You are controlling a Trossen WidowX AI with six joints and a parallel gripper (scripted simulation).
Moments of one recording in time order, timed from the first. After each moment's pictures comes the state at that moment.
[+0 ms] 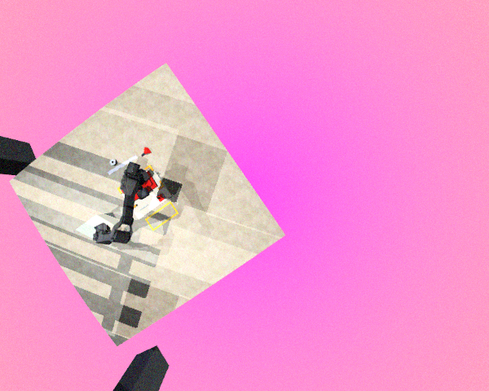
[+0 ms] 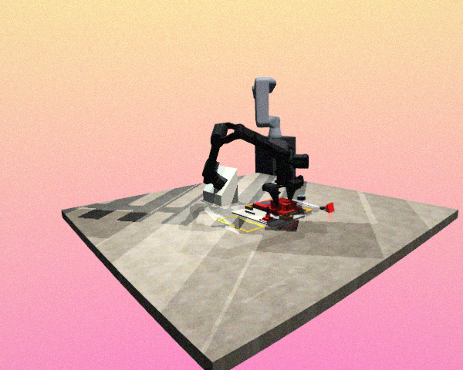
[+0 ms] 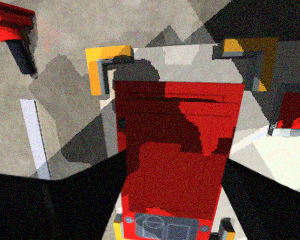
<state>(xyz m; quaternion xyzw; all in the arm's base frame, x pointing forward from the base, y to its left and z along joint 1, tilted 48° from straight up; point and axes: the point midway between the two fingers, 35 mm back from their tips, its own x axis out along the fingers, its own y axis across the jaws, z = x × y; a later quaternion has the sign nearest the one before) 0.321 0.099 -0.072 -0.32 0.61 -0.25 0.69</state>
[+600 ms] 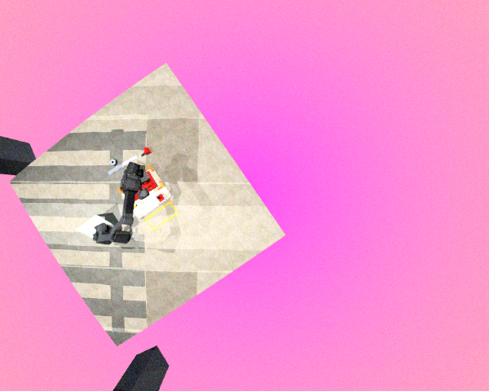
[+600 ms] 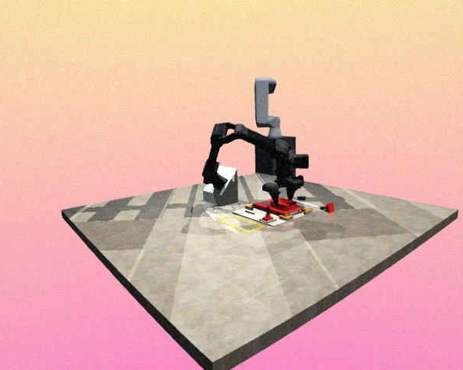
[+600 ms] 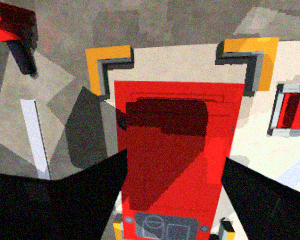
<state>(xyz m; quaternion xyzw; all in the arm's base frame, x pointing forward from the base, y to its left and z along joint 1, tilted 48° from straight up) 0.321 0.099 -0.072 -0.32 0.61 -0.25 0.69</state>
